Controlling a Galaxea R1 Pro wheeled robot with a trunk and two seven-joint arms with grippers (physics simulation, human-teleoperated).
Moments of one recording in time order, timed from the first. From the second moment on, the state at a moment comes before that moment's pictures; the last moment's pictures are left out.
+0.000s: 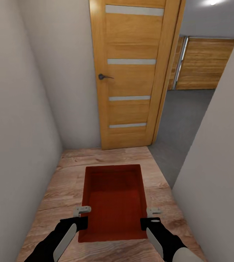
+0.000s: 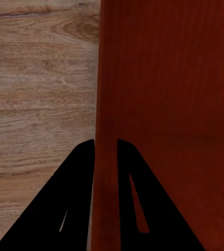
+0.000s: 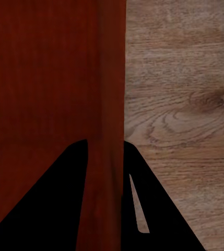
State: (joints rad) left arm -0.41 0.05 -0.34 -0.88 0.54 0.53 0.31; right arm -0.55 0.08 0.33 -0.46 -0.28 0.28 -0.29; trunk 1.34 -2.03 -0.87
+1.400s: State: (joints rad) left arm -0.41 0.05 -0.34 -0.89 0.54 0.54 0.31; right arm -0.55 0.08 0.33 -0.46 -0.28 0.28 -0.29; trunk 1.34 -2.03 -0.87
